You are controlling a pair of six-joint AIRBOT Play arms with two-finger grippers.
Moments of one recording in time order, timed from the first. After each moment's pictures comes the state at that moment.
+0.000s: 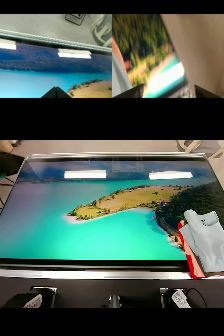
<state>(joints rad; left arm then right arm) 0.02 -1.07 1.48 1.15 -0.83 -1.48 -0.78 -1.04 1.42 -1.58 1.05 1.03</state>
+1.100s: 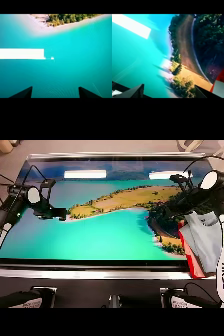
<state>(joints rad) -0.23 -1.36 1.35 1.65 -1.36 -1.76 -0.04 -1.39 1.48 -1.38 1.52 1.13</state>
